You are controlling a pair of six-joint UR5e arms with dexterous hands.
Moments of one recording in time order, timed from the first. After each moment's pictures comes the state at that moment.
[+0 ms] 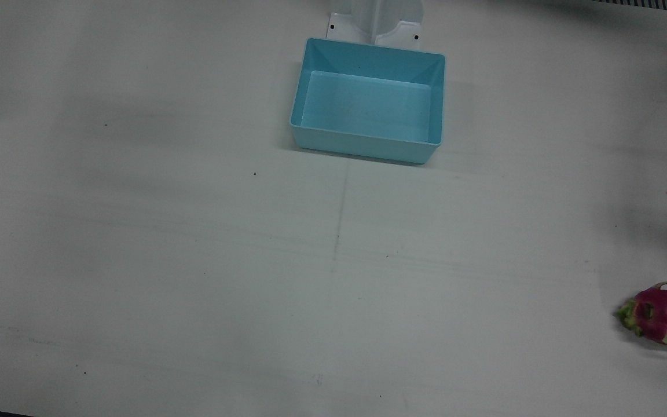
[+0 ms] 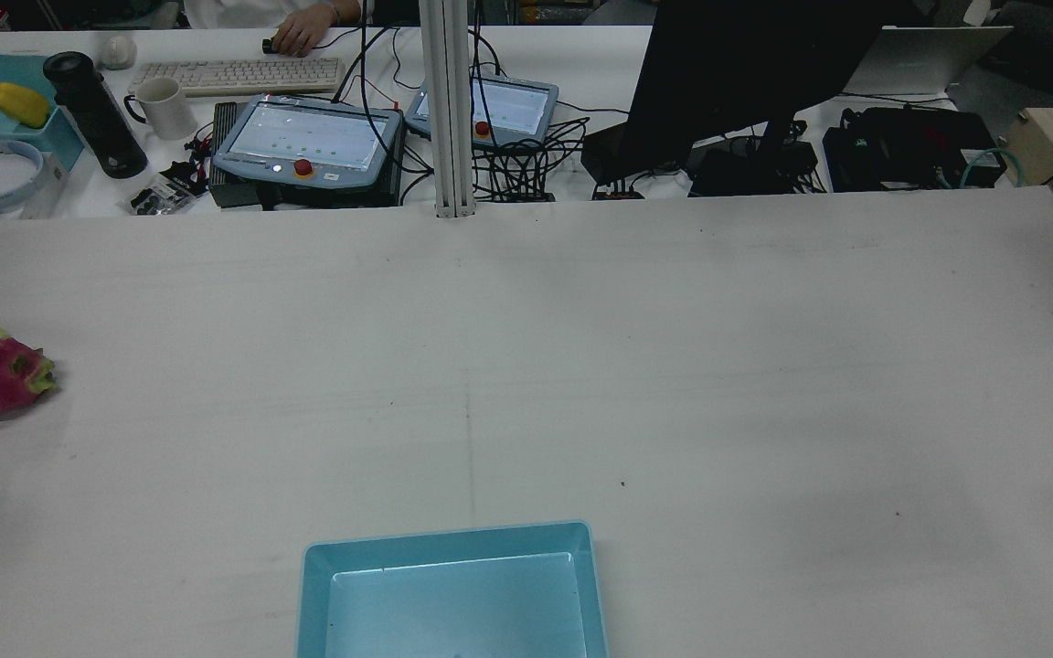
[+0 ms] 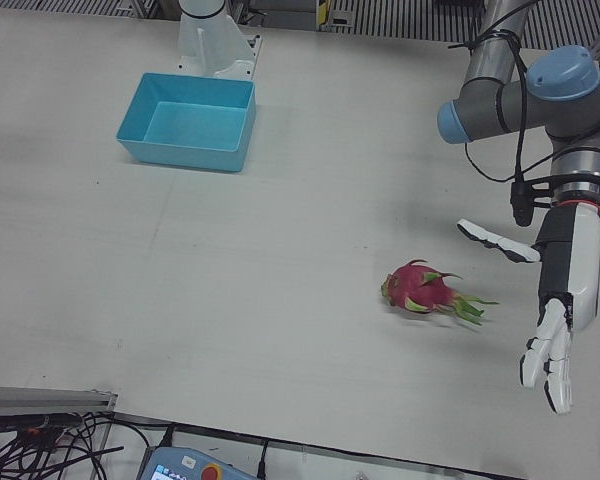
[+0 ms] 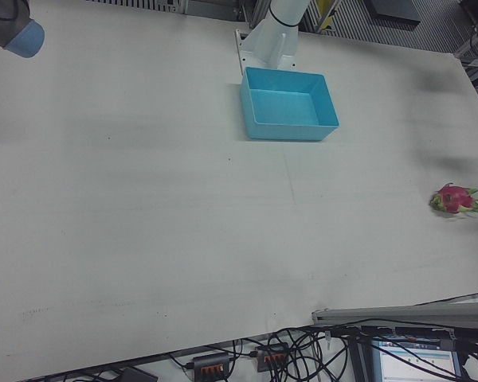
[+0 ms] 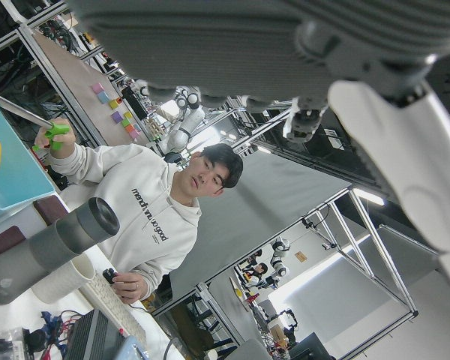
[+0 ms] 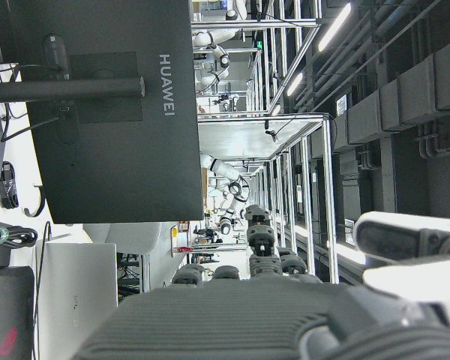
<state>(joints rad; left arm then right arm) -1.38 -1.75 -1.54 -0.05 1.52 0.60 1.50 -1.55 1.55 -3.06 -1.49 0.07</state>
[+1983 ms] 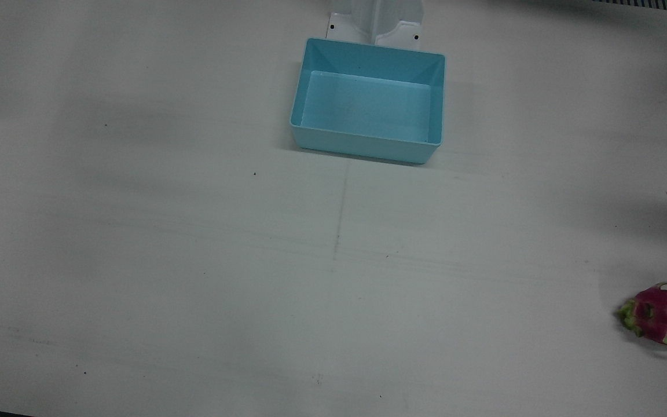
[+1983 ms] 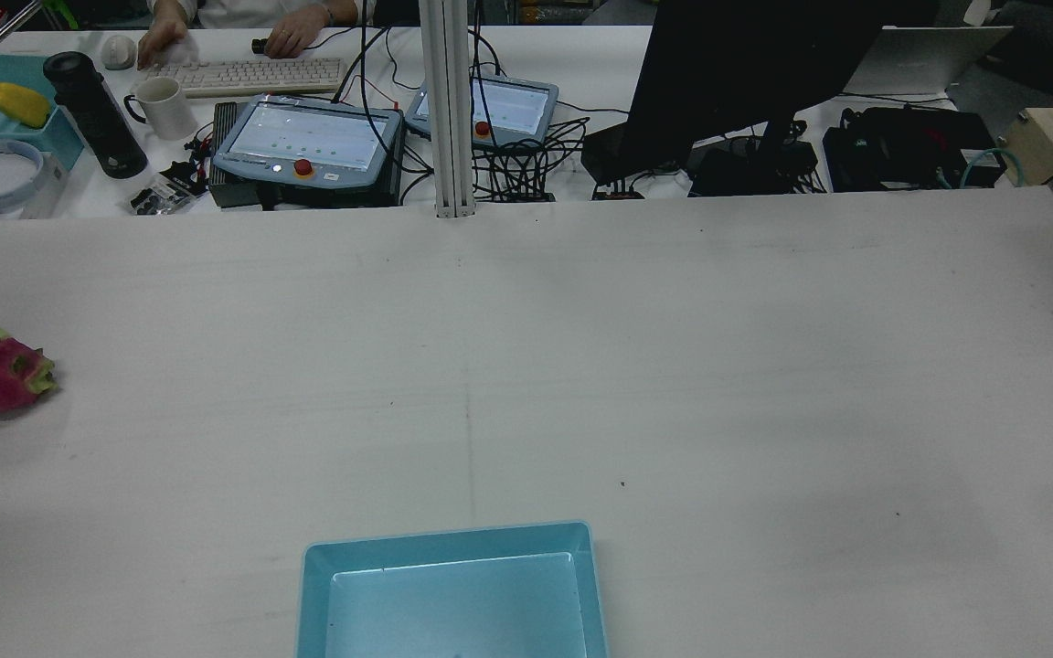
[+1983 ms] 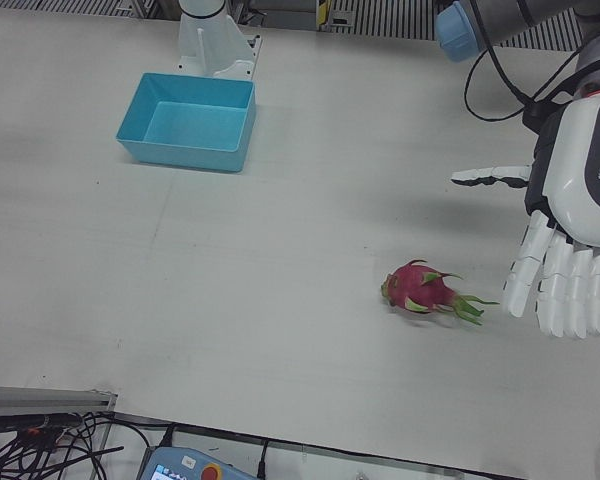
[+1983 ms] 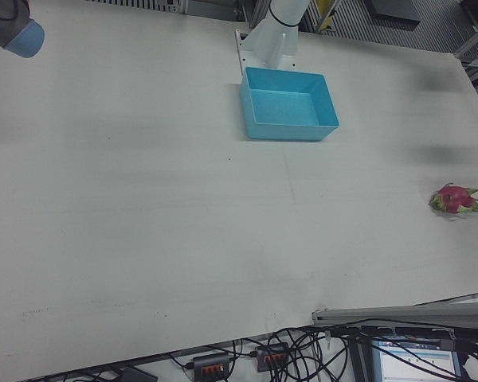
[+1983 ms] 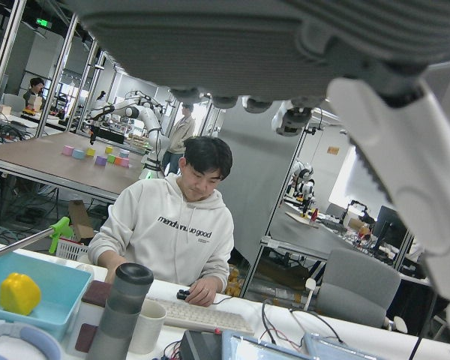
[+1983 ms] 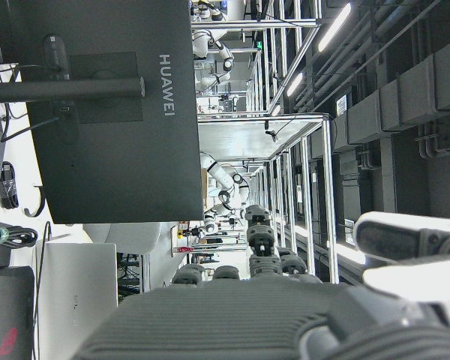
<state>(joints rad) -1.53 -1.78 -1.90 0.41 1.79 1.23 1.50 -1.55 1.55 -3.06 -1.49 0.07</state>
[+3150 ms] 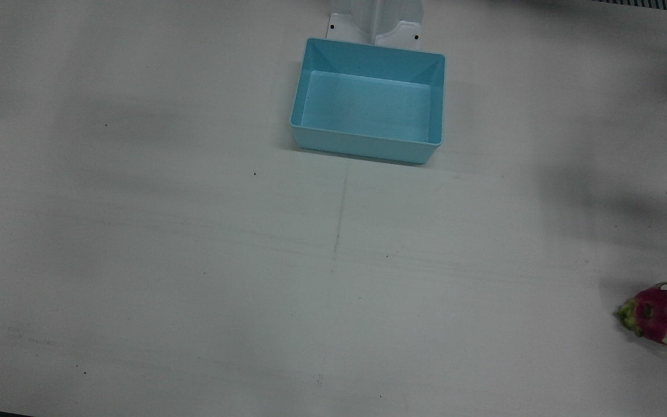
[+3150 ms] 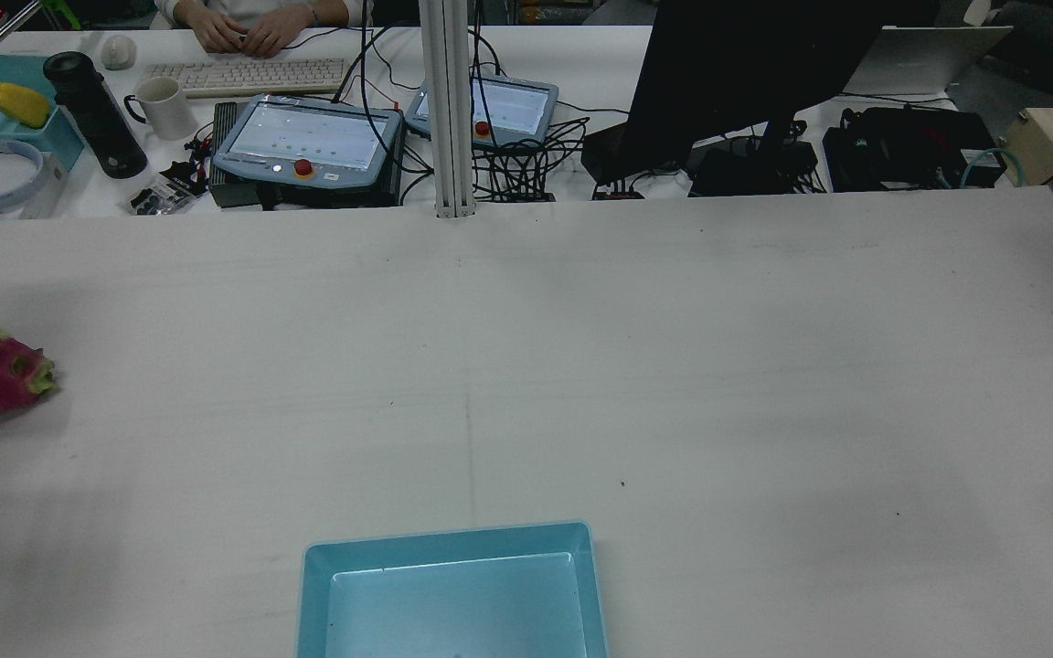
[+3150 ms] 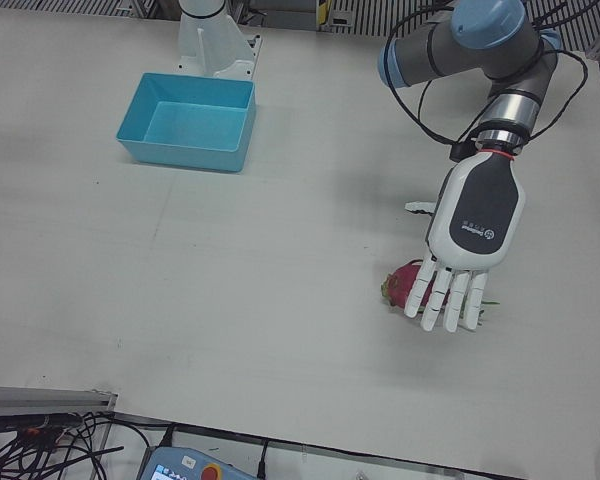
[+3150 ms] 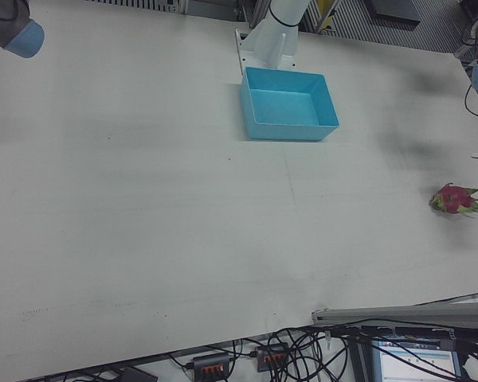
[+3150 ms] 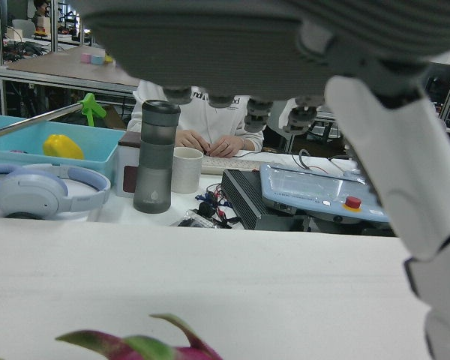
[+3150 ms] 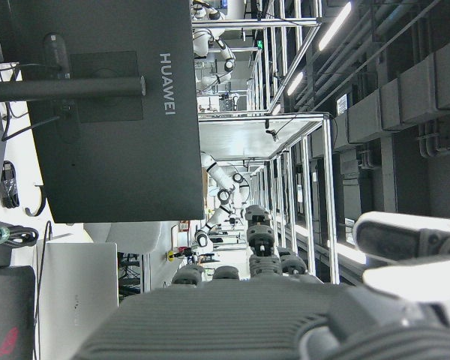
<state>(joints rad) -1.20 -1.74 -1.86 0.58 1.64 1.43 1.50 -1.55 1.55 -3.06 -1.49 0.07</state>
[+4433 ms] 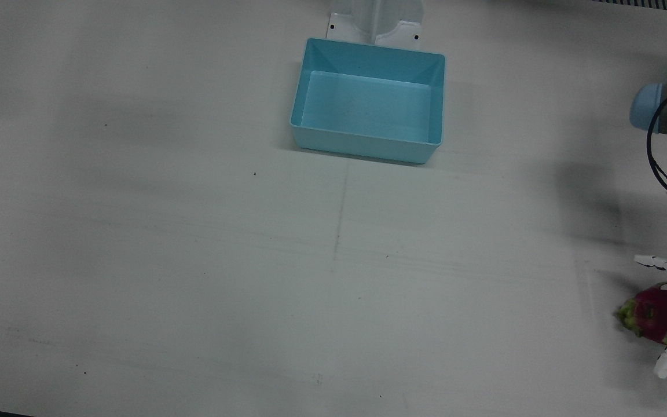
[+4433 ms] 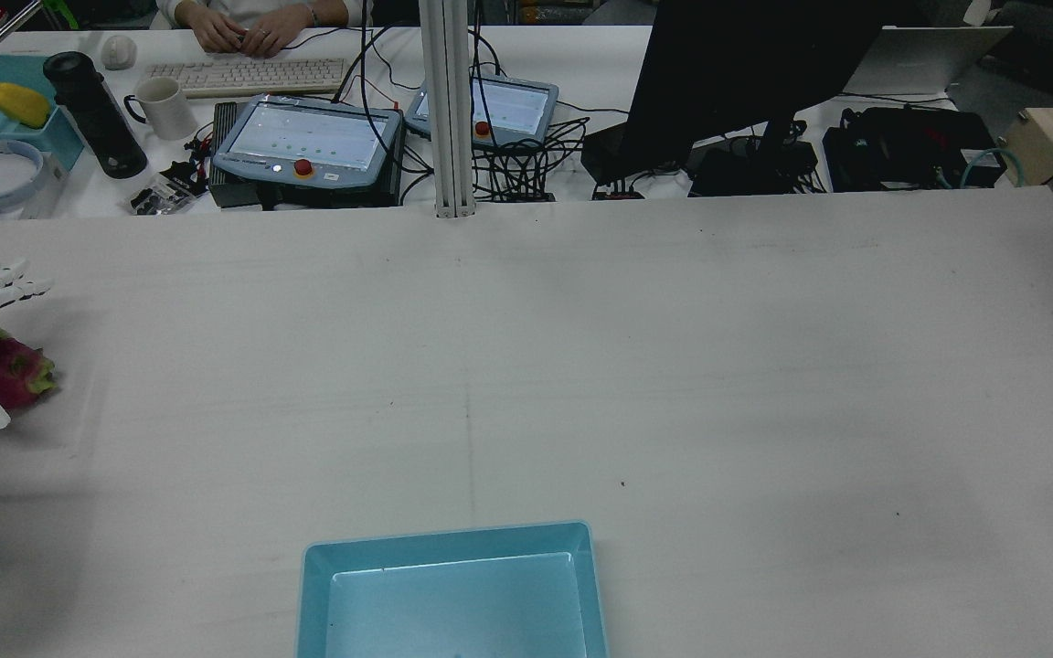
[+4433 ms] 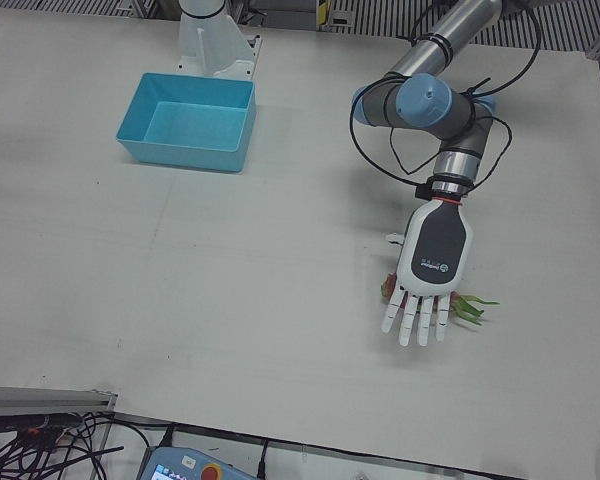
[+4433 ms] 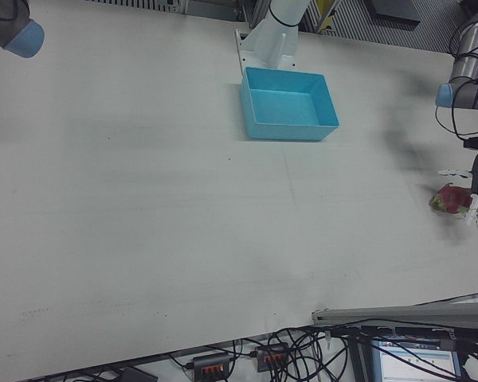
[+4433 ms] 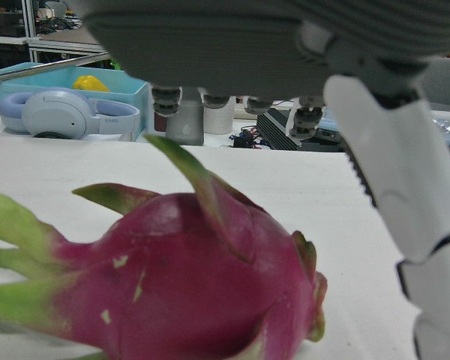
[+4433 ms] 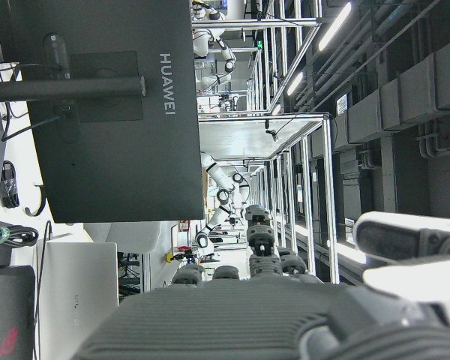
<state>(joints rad) -1.02 -1.77 -1.66 0.54 1.45 1.42 1.50 -1.55 1.55 -3.06 -1.49 0.07</state>
